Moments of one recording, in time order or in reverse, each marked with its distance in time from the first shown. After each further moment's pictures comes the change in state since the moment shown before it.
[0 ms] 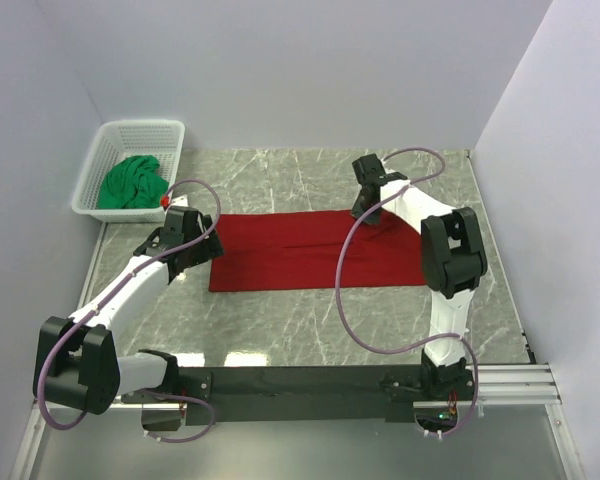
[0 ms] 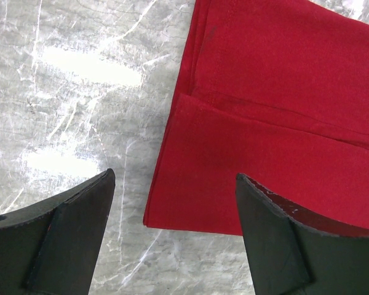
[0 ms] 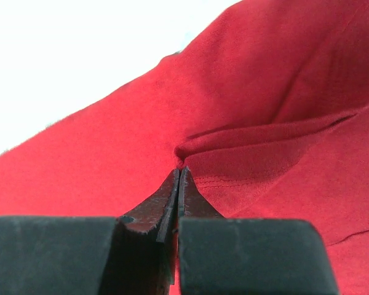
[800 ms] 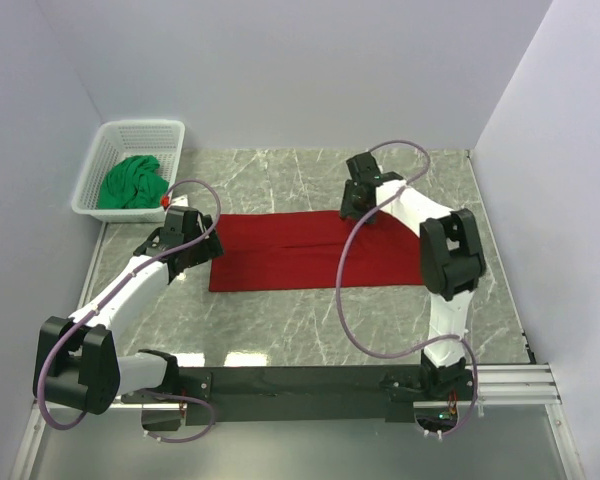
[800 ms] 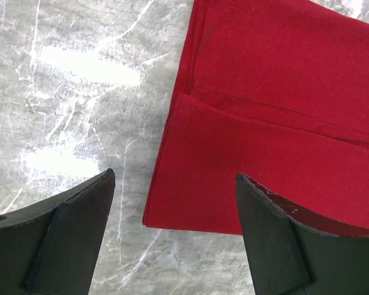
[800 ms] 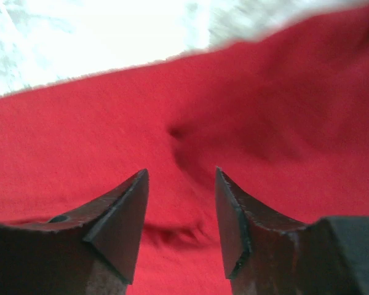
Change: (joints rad) left arm 0.000 0.000 0.000 0.000 0.003 0.000; right arm 0.033 0.008 0.031 0.033 -0.095 -0.232
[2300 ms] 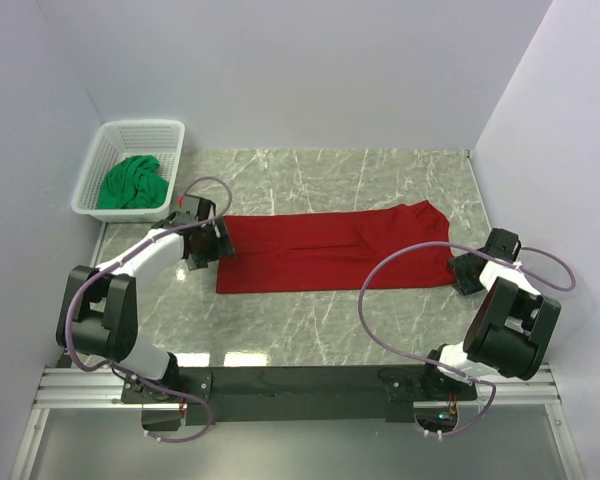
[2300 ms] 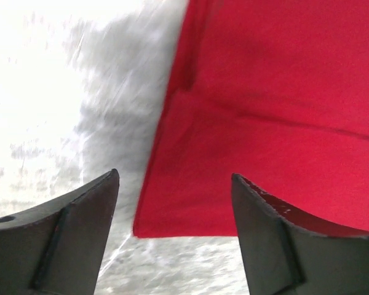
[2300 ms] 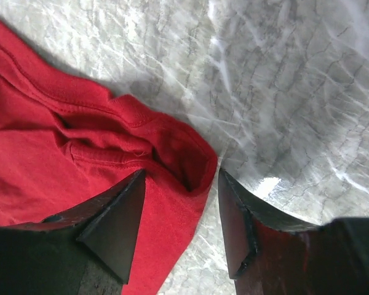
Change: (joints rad) left arm 0.002 0.273 0.129 -0.095 0.146 -0.052; right arm -0.847 -0.599 -0.879 0.283 -0.180 0.273
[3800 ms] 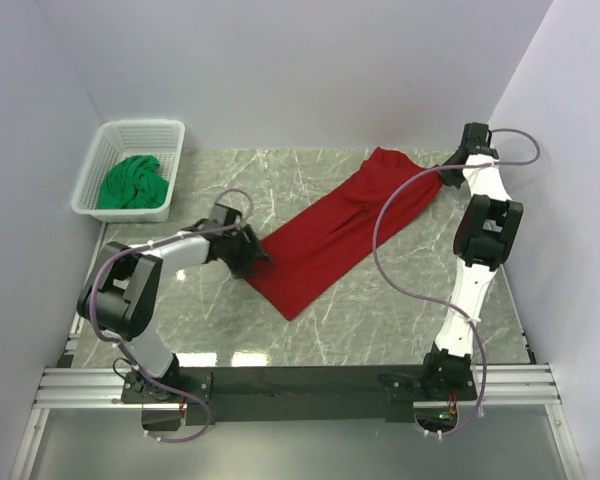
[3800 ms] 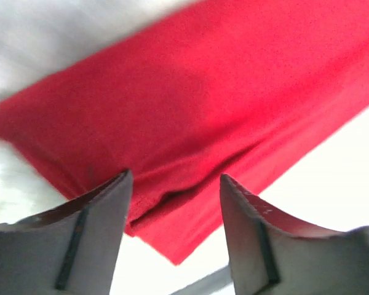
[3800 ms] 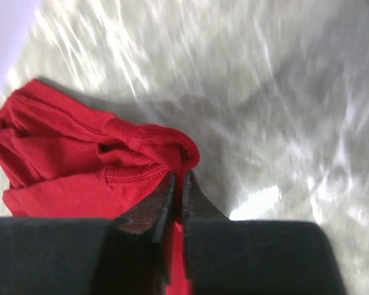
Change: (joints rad) left arm -0.106 0.166 -0.008 0.228 0.295 -0.333; right arm 0.257 0.948 1.397 -0.312 0.085 -0.160
